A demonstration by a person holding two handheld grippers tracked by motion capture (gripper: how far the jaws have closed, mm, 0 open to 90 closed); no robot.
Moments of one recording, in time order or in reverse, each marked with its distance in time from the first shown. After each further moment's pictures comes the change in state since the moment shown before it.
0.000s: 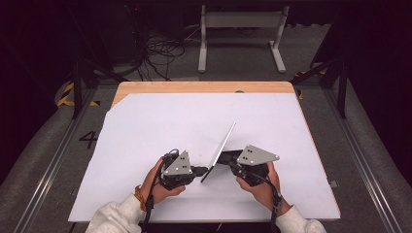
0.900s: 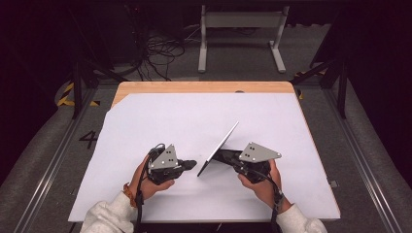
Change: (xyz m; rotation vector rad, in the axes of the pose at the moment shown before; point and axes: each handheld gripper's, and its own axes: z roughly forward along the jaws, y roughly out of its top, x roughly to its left) left arm 0.019 -0.012 -0.022 -0.004 0.043 -0.035; right arm -0.007 0.000 0.000 -0.004 -0.026 0.006
